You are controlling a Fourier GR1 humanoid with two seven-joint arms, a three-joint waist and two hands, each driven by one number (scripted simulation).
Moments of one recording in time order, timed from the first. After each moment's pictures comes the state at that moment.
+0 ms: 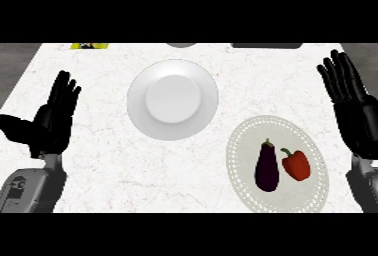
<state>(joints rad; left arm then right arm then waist) -0.23 0.28 0.03 -1.42 0.22 0.20 0.00 -0.24 -0.42 0.04 -1.61 -0.25 -0.03 -0.19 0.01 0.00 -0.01</state>
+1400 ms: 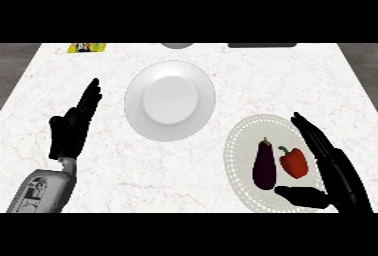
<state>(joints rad) -0.23 0.29 -0.10 -1.42 0.03 0.15 0.08 0.06 -0.53 0.33 -1.77 0.45 -0.30 0.04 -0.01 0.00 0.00</state>
